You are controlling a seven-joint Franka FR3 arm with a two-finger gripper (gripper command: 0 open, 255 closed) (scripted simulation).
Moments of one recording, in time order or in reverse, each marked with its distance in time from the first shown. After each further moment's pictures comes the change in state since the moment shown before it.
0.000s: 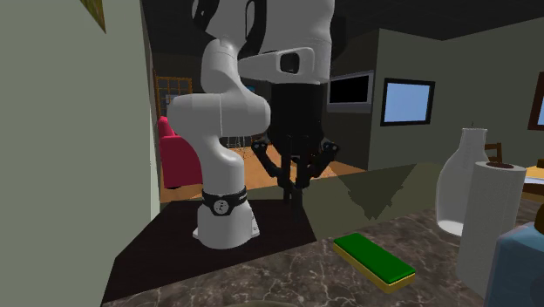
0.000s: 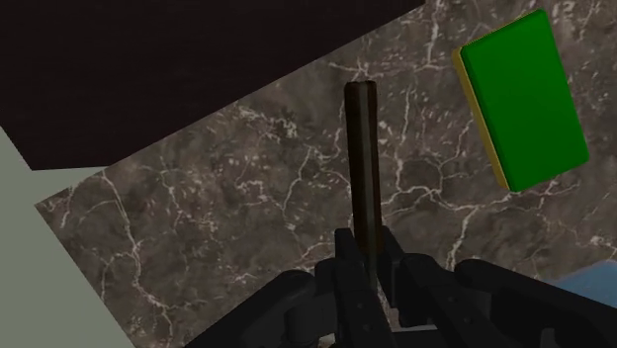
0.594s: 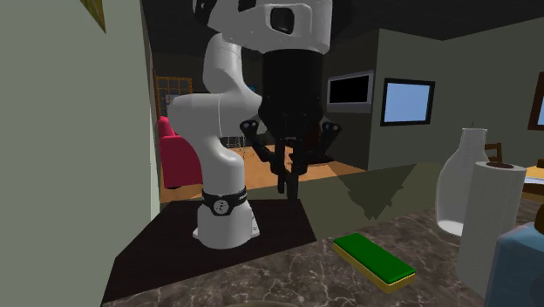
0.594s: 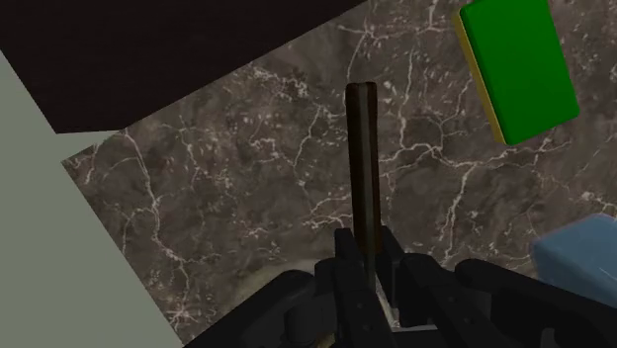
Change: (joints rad) arm -0.073 0.079 -0.047 0.124 -0.067 -0.044 -0.045
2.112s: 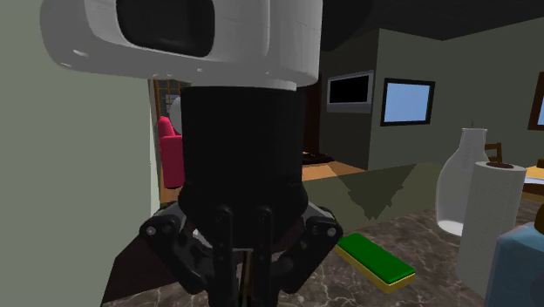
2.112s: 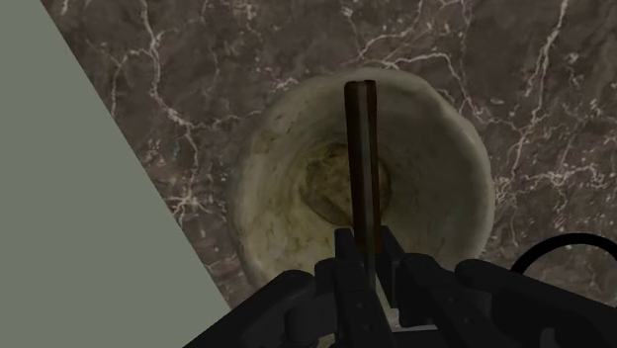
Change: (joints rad) arm -0.190 0.555 -0.041 0.291 -0.199 0.254 -0.067
